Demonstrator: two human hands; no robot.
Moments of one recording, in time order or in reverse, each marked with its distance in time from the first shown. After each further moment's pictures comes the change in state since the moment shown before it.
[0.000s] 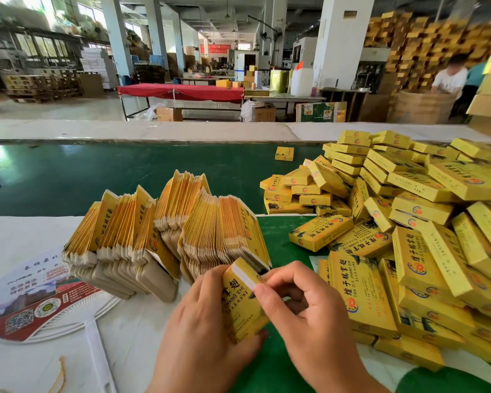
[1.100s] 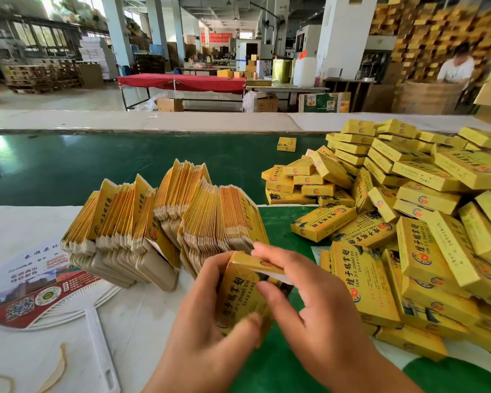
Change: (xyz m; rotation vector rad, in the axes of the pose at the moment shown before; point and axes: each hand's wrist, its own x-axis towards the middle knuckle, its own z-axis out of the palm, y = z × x) left_hand -0.003 0.008 -0.005 -0.753 -0.107 -0.024; right_hand 0.008 -0.014 -0.014 -0.310 -0.157 -0.260
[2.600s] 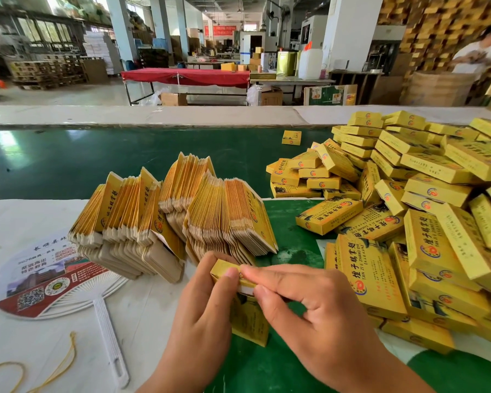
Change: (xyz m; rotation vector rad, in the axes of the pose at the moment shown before) left_hand 0.002 0.001 0.003 -0.035 0.225 -0.081; right_hand -0.004 -0.008 -0.002 0.181 -0.094 0.027
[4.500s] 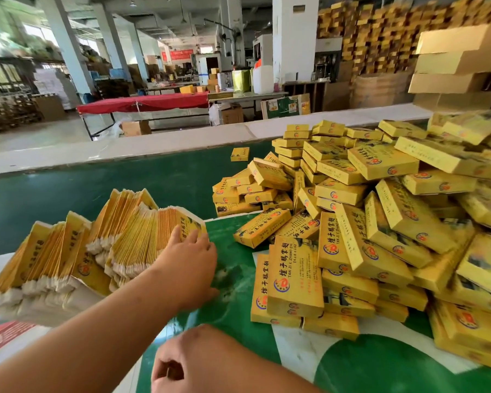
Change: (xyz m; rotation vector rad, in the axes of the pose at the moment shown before) left_hand 0.108 0.009 0.064 1.873 -0.836 0.204; right_hand -0.002 0.017 0.018 -0.037 -0.696 0.242
